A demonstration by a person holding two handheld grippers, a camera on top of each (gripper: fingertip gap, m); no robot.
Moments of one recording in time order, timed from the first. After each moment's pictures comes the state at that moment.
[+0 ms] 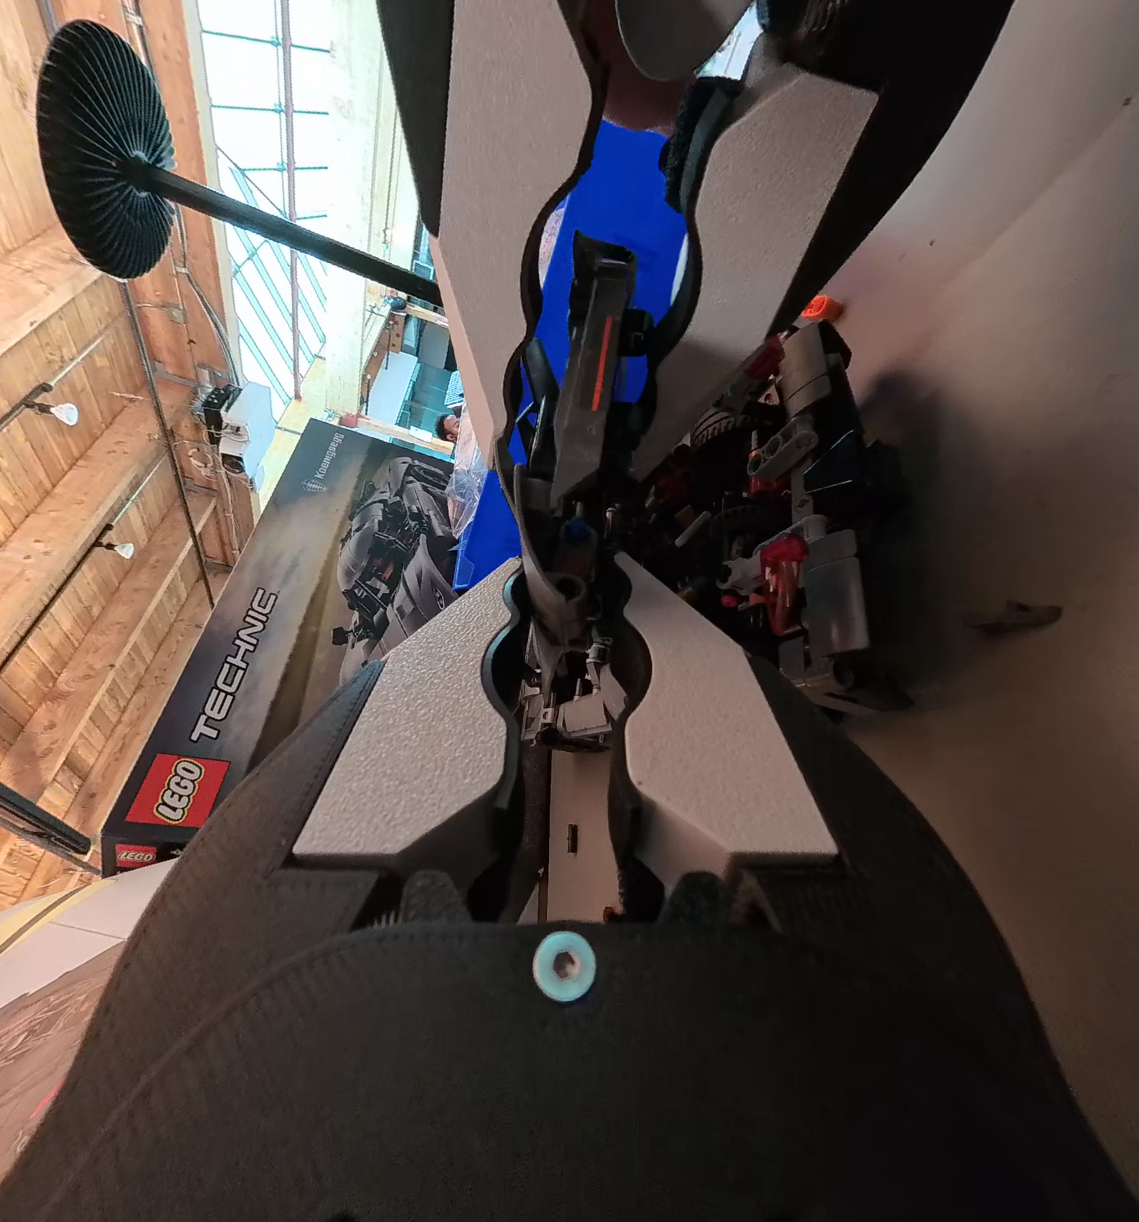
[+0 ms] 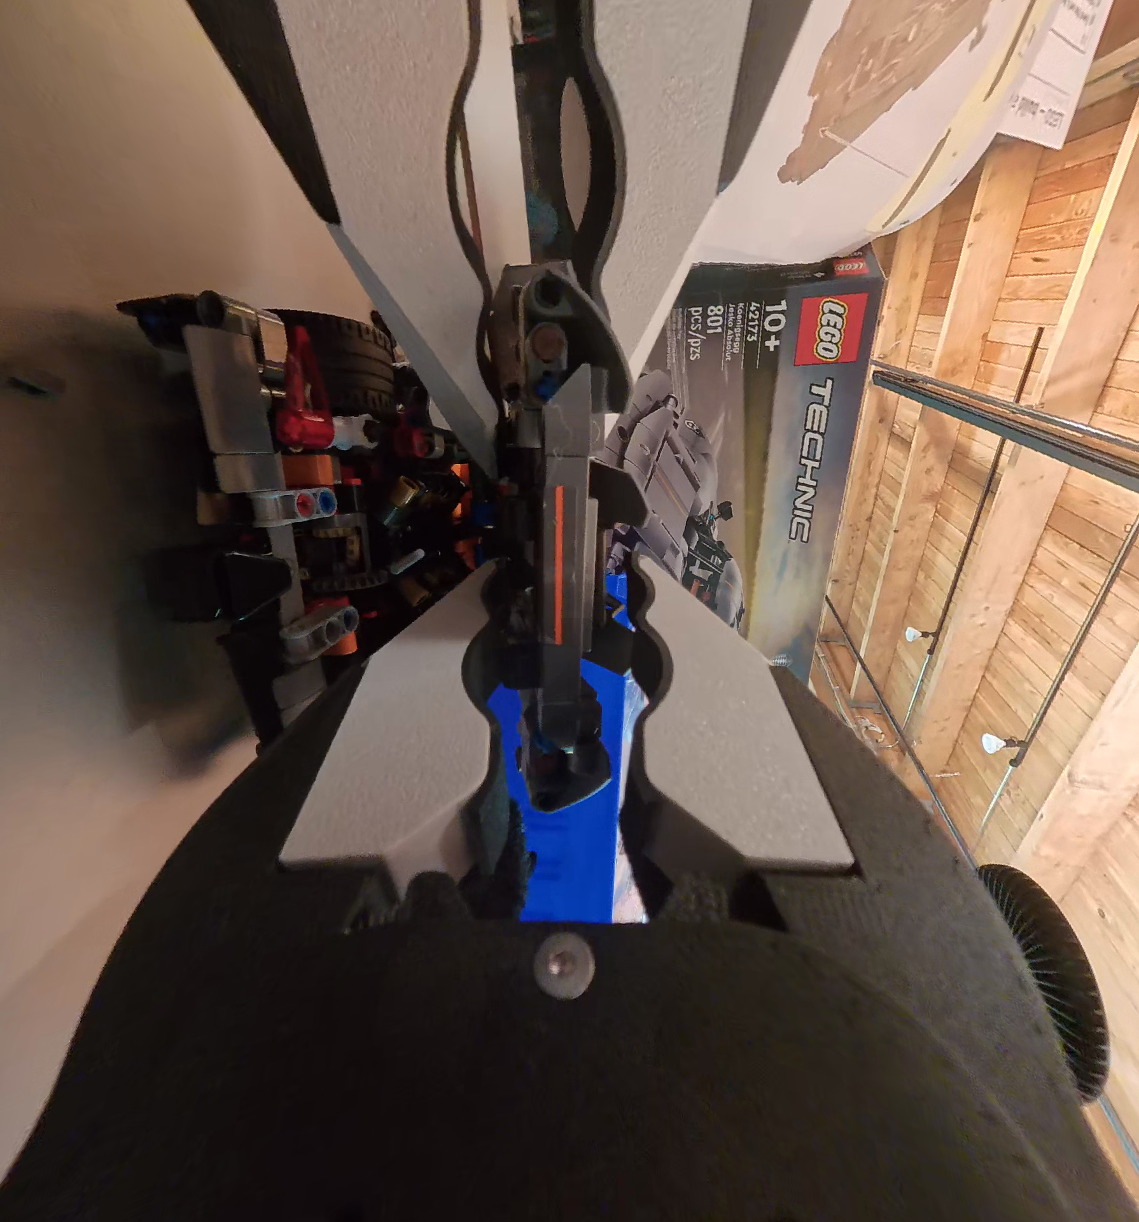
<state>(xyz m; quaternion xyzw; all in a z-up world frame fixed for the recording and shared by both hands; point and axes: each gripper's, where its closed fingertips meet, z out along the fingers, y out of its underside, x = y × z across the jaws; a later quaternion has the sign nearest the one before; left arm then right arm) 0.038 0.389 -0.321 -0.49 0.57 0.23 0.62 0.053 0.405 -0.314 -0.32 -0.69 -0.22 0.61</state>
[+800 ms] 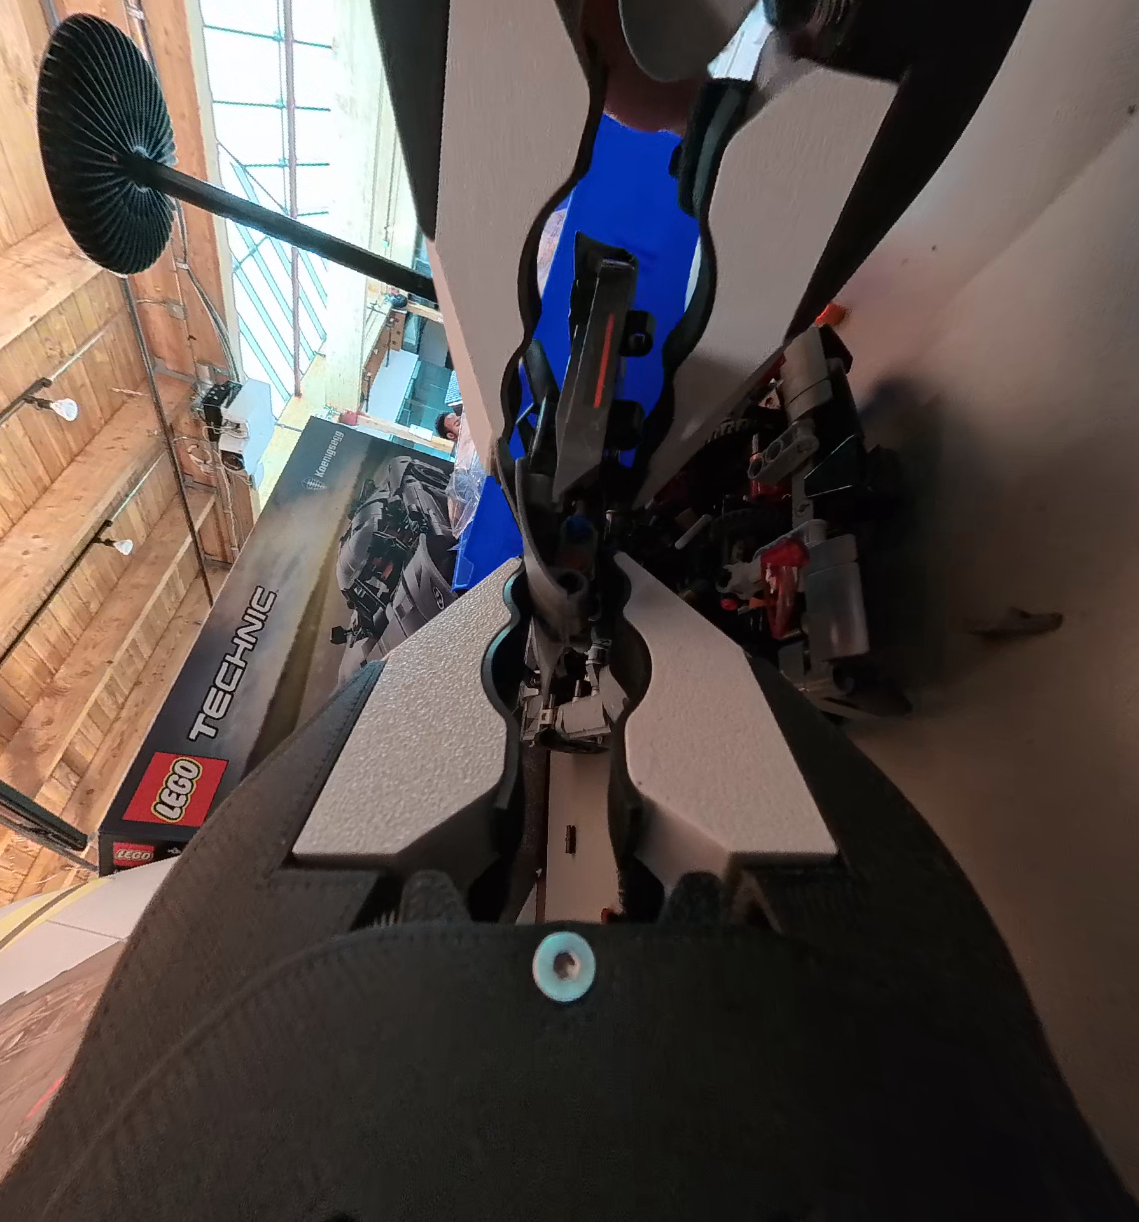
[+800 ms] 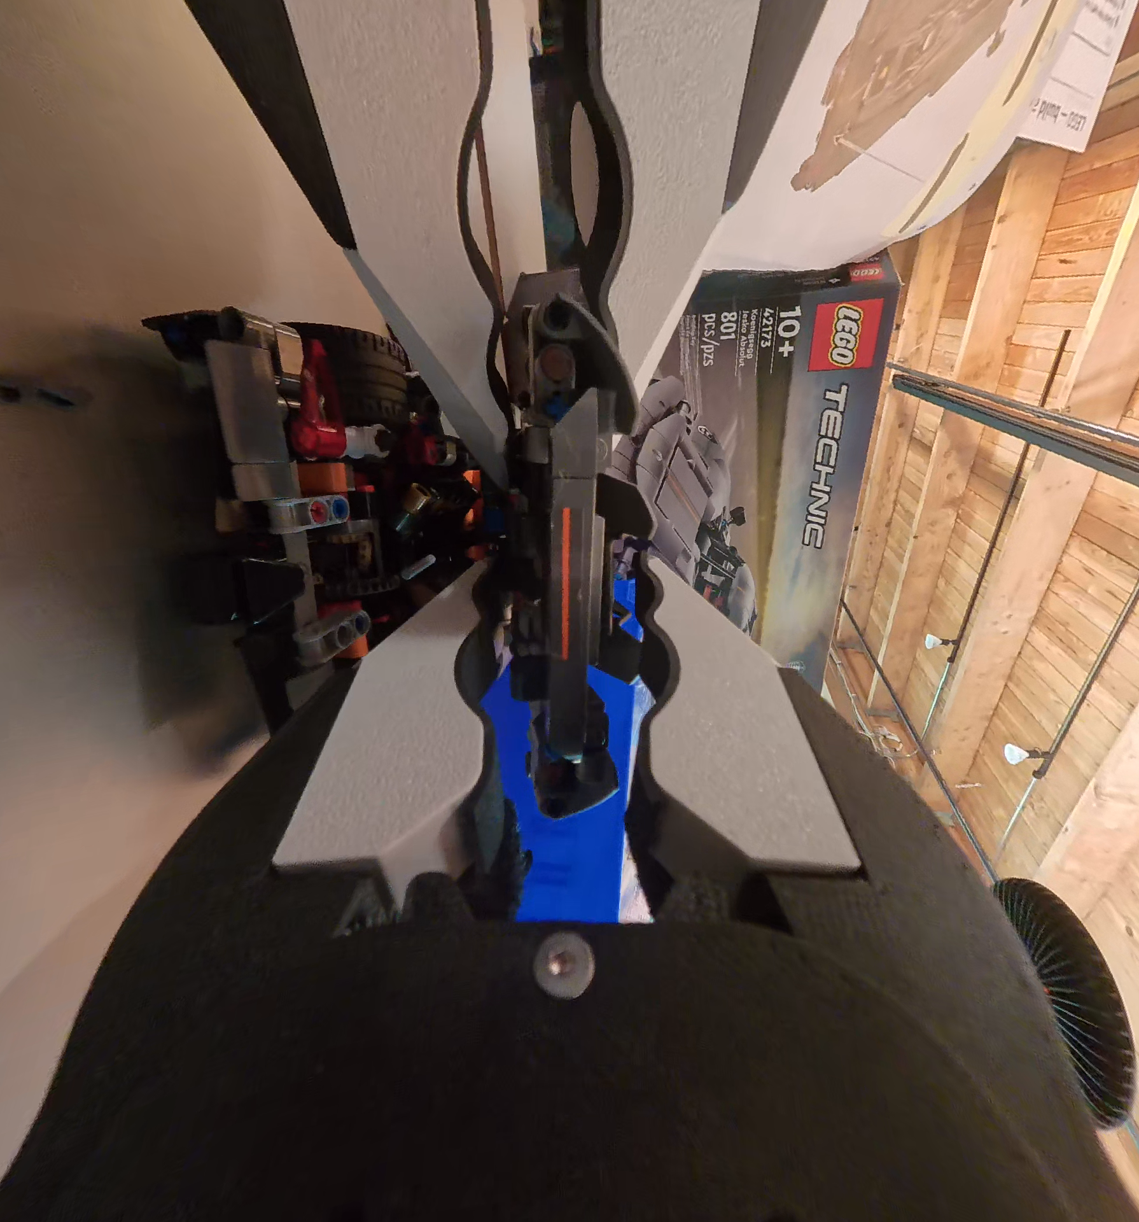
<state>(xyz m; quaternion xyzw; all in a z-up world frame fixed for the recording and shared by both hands) 0.039 0.390 -0.320 -0.49 0.56 0.23 0.62 0.052 0.402 -0.316 -0.32 -0.69 -0.22 0.61</state>
